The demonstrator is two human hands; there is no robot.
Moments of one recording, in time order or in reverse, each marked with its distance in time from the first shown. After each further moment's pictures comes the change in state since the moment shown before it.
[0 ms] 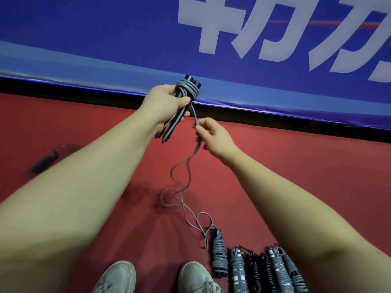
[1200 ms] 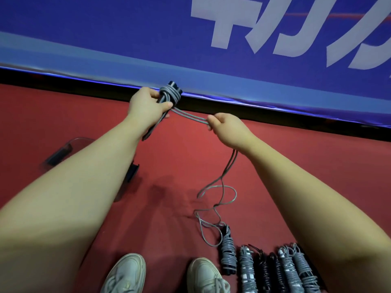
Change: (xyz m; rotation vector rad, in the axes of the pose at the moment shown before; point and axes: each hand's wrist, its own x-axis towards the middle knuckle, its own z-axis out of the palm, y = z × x) left_hand 0.015 -0.035 -0.057 0.365 0.213 0.088; right_hand 0.007 -0.028 -0.006 -0.513 -0.127 0.039
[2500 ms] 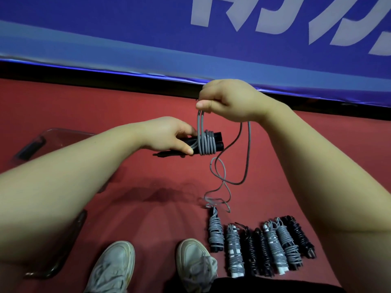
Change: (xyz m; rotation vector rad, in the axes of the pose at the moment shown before) left_hand -0.068 0.013 0.045 0.505 -0.933 0.342; right_hand -0.022 0.014 -0.060 -0.369 -0.062 -0.557
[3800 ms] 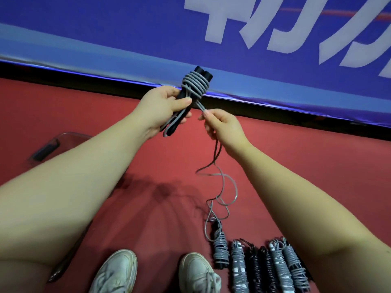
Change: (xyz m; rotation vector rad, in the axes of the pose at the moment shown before) left_hand 0.001 -0.009 -0.036 -0.905 0.711 -0.045; right_hand 0.023 -0.006 0.078 0.974 0.397 0.509
